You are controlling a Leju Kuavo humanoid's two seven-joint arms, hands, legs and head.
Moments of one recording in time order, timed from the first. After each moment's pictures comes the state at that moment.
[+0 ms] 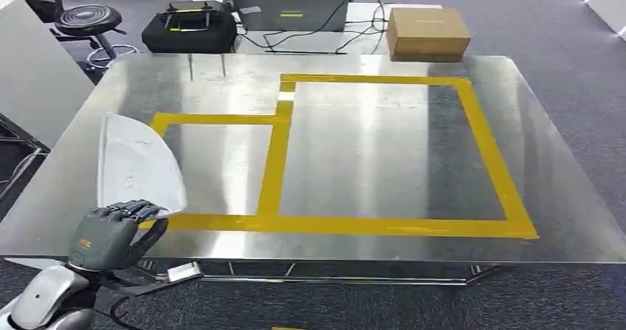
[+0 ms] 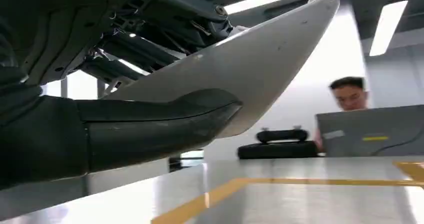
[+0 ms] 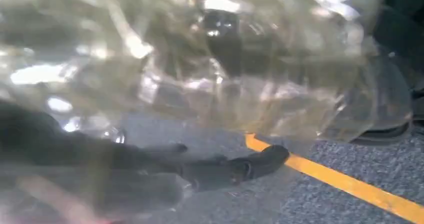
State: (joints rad) left arm 0.10 0.49 -0.44 -1.73 -1.03 0.51 -0.09; right arm -0.09 -0.42 1.52 -0.97 -1.13 -0.50 0.10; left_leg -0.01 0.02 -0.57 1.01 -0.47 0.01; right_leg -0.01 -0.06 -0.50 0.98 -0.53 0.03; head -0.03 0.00
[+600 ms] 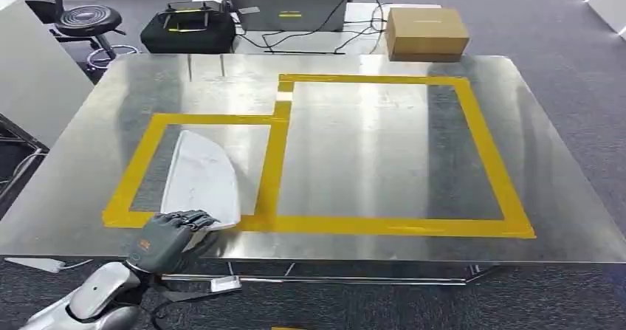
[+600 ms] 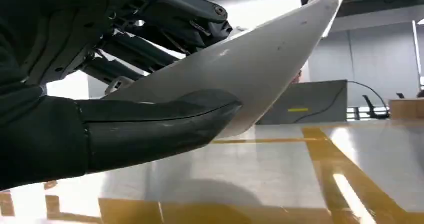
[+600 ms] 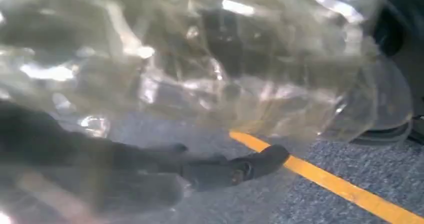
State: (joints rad) left arm -0.04 0.41 -0.67 -1.54 -0.92 0.51 -0.15; right arm -0.08 -0.38 1.44 -0.89 -0.99 -0.41 0.10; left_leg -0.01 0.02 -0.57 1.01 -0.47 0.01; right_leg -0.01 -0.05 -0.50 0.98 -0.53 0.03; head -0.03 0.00
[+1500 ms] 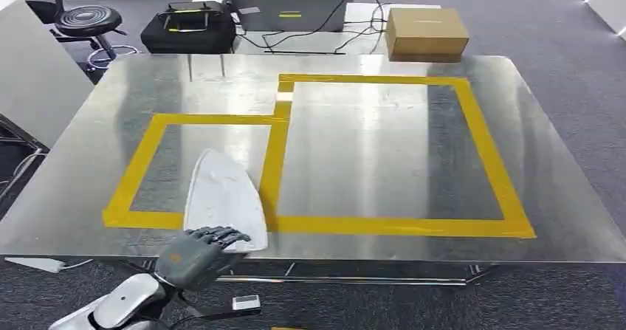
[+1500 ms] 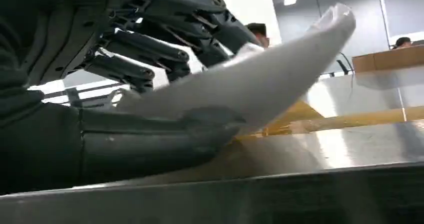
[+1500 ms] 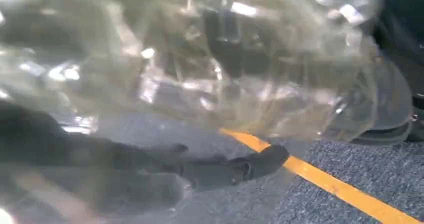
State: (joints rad) left arm -0.05 0.38 -0.76 -1.46 -0.97 0.43 -0.09; right arm -0.05 -0.37 1.33 -0.87 -0.86 -0.36 0.10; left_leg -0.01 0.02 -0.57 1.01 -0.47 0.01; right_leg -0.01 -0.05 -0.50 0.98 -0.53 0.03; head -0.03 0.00
